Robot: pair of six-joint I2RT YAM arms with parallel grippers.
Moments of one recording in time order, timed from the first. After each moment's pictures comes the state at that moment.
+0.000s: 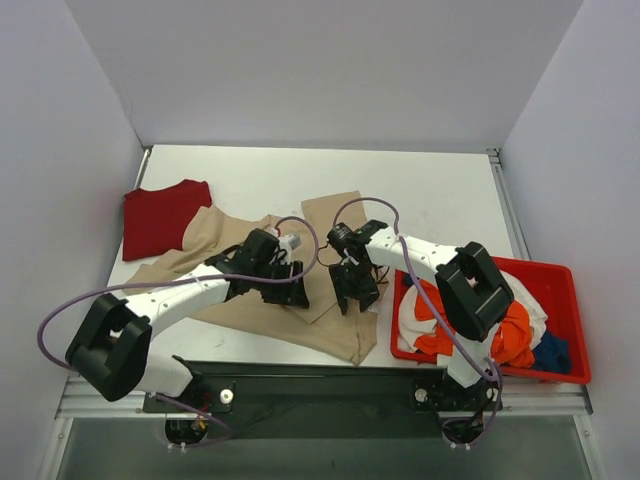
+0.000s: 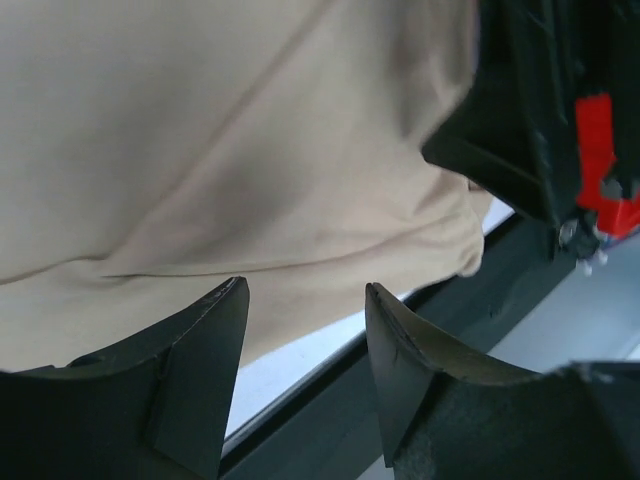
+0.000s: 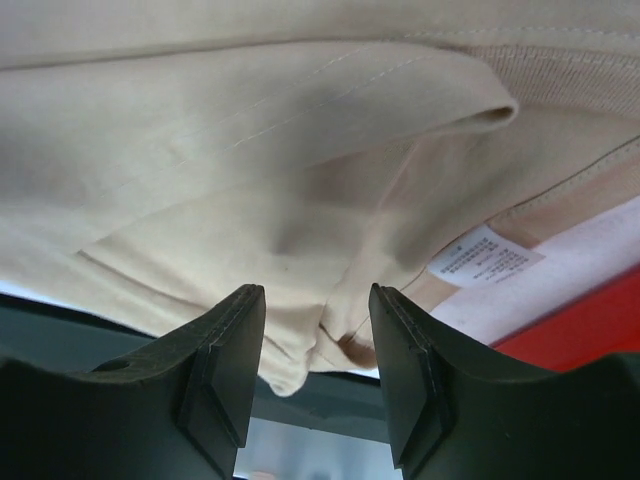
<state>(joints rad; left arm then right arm) -0.63 1.37 0.79 -0.37 0.36 -0.52 0.73 1.81 1.21 -0.91 -0.11 0.48</state>
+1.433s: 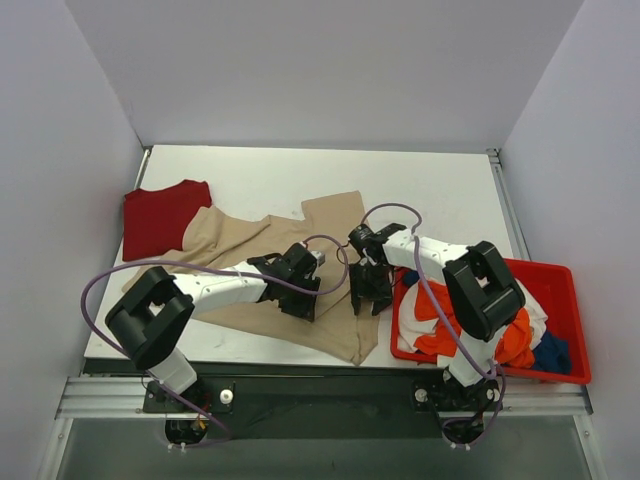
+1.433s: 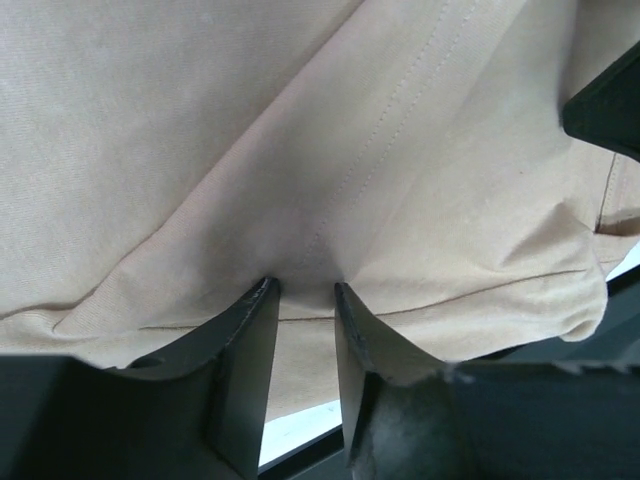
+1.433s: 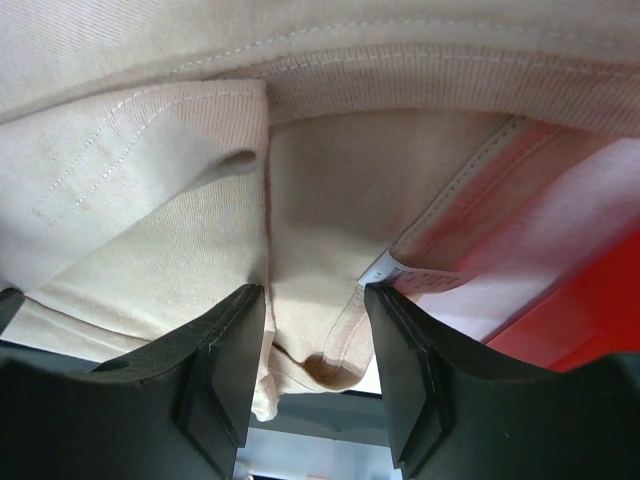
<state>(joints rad) -0.84 1.62 0.90 -0.41 0.13 -0.54 0.61 1.78 1.07 -0.83 -0.12 0.56</state>
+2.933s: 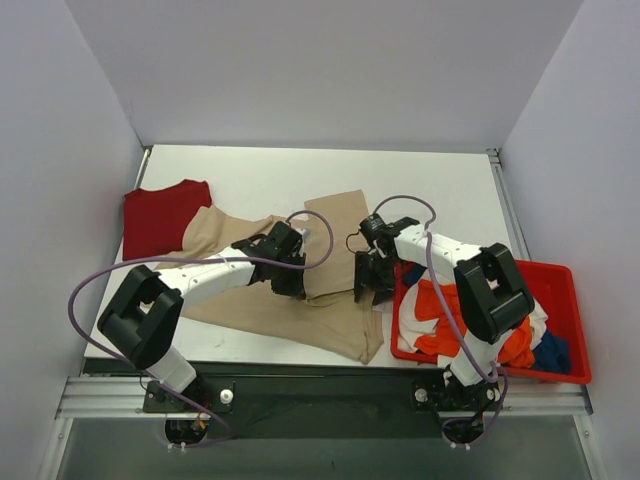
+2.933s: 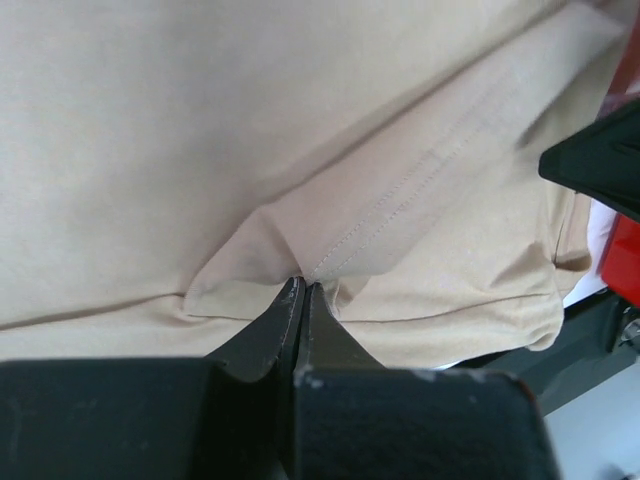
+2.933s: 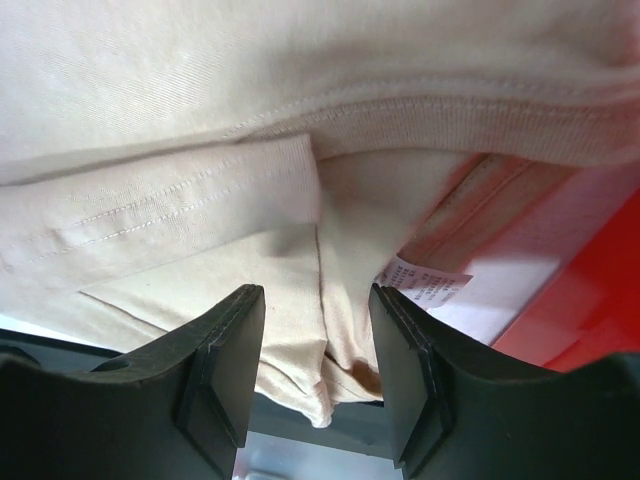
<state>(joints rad) -0.72 1.60 0.98 -0.46 0.15 -0.57 0.54 1.74 1.06 -0.78 -0.16 0.60</state>
